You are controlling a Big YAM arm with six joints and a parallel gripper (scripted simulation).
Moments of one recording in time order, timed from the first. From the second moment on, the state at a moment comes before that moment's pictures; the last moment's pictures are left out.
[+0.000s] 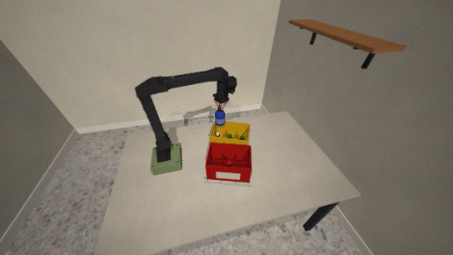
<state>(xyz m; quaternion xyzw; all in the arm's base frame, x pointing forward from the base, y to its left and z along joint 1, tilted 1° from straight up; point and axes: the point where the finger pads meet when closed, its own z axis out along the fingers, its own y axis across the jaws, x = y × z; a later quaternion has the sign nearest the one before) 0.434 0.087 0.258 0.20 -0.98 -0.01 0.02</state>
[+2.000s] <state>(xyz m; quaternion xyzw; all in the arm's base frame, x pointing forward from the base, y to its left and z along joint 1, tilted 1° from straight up) 0.439 0.087 0.258 0.20 -0.98 -0.01 0.01</state>
